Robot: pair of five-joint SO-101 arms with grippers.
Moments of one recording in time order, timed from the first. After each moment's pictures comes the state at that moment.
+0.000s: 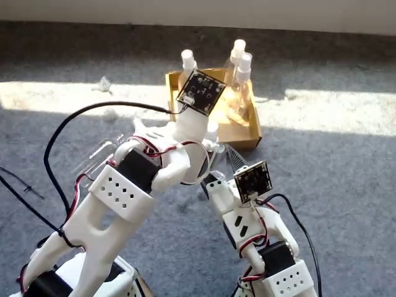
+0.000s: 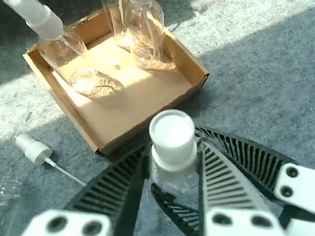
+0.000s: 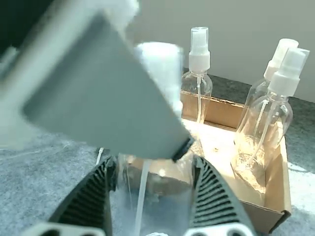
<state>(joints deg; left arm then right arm) 28.8 -31.3 24.7 62.7 10.9 -26.2 -99.5 91.9 24.7 5.1</state>
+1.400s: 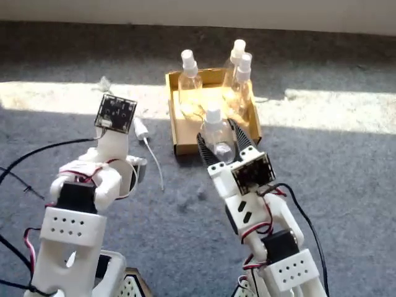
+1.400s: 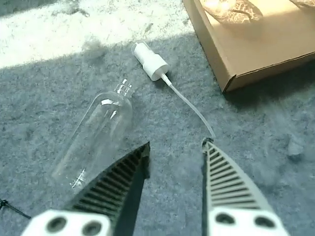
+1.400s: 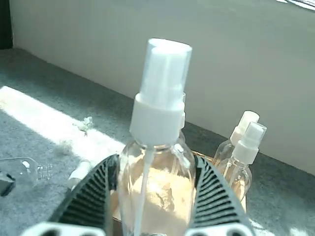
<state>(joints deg) 1.6 -55.6 50.4 66.0 -0.2 -24.7 -79.5 76.8 14.2 13.8</state>
